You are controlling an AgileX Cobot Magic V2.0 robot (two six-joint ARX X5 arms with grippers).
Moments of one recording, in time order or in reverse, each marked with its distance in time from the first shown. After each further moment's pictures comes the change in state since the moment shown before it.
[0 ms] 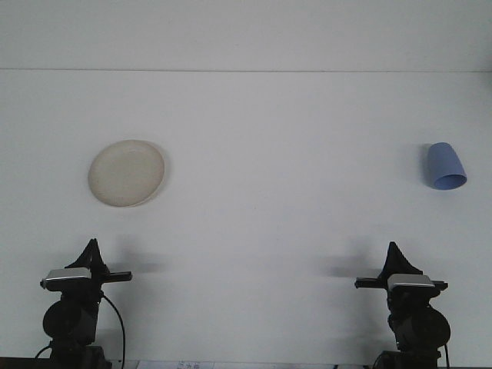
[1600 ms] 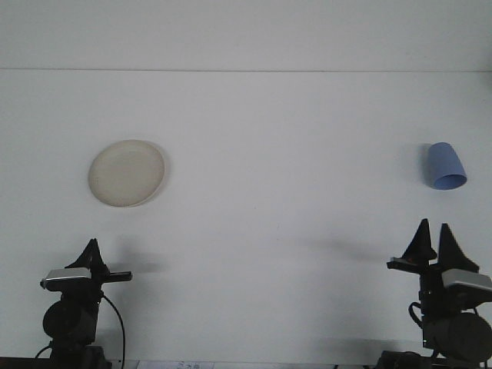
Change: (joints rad) left arm 0.000 0.000 0.000 0.000 0.000 0.000; right arm 0.001 0.229 0.438 -0.026 0.111 0.253
